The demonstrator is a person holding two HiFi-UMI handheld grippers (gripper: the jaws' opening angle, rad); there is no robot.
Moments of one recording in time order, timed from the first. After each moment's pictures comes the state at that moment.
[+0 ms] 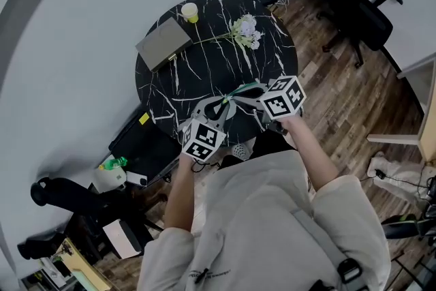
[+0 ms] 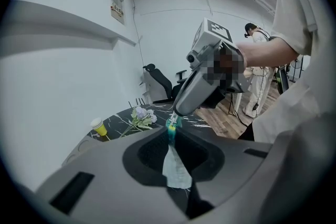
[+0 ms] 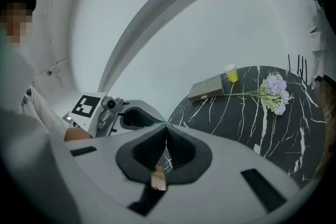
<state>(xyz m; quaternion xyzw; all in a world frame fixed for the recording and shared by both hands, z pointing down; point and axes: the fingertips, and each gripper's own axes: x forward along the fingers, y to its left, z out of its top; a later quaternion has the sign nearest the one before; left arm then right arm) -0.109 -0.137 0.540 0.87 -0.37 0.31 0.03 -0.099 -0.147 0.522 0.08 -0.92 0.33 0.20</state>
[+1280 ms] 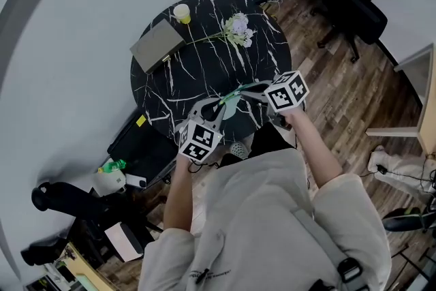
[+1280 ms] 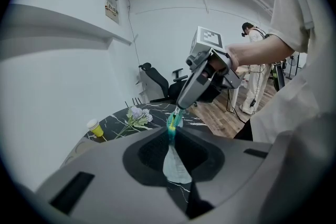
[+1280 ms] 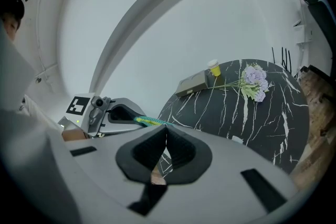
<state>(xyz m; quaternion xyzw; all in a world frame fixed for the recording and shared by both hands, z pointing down) -0.099 -0.125 0.545 0.88 -0.35 0.33 0.02 -0.053 -0.157 0.548 0.13 -0.90 0.36 0.22</state>
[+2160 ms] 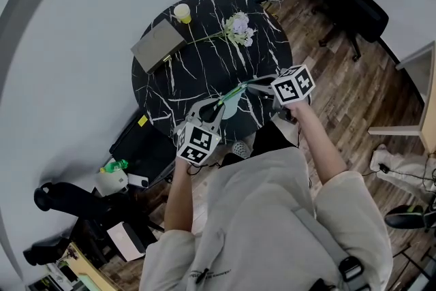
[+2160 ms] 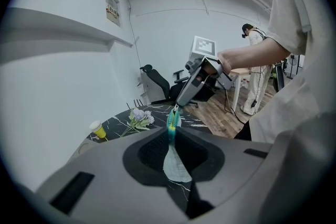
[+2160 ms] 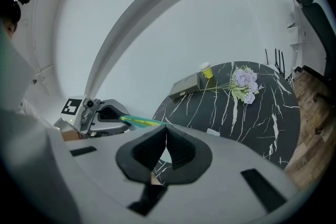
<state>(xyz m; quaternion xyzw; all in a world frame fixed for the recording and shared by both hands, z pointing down) -0.104 -0.122 0.533 0.88 -0.36 0.32 0.01 -0.032 -0.179 0.553 0.15 -0.89 0.37 0.22</state>
